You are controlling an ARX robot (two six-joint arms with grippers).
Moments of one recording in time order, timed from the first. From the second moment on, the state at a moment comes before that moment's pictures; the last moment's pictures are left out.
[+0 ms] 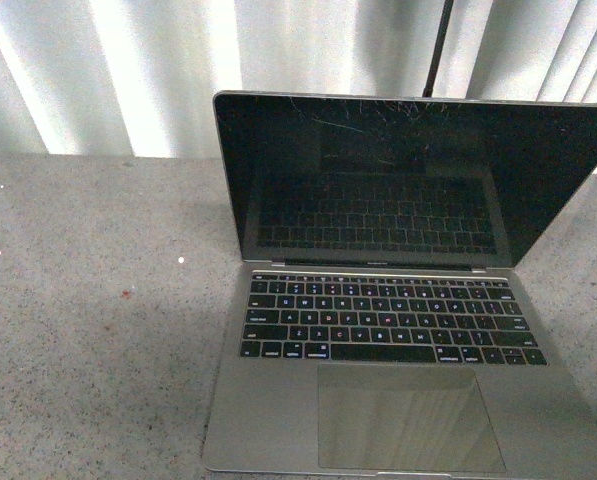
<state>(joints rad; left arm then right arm) 0.00 0.00 0.03 0.00 0.00 0.00 0.00 0.00 0.01 0.00 0.00 -0.01</state>
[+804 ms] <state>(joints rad) 0.00 0.00 0.03 0.00 0.00 0.00 0.00 0.00 0.01 0.00 0.00 -0.01</state>
